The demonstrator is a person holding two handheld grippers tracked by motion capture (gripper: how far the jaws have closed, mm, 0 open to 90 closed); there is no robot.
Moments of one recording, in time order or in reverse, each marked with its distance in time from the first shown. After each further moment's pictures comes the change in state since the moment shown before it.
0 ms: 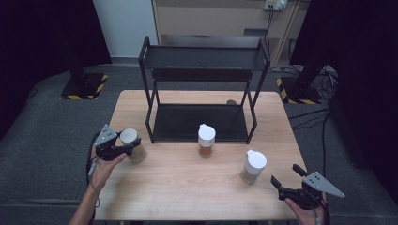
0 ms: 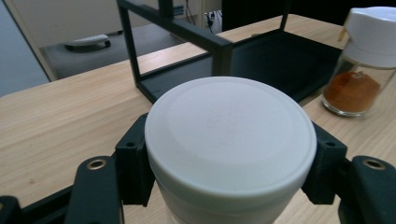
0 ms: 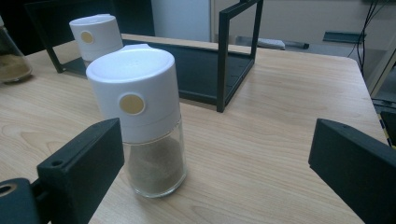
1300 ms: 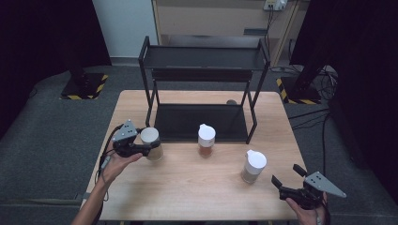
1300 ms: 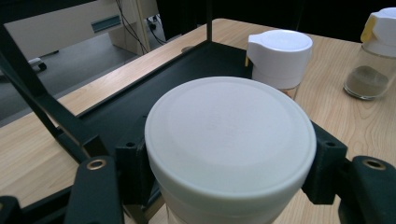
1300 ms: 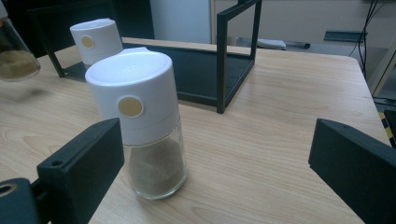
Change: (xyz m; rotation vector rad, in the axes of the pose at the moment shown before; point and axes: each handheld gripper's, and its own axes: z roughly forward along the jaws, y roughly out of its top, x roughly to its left) left arm -0.016 0.052 0.031 0.015 -0.219 0.140; right arm -0.003 -0.002 -0.001 -0.009 0.005 0.020
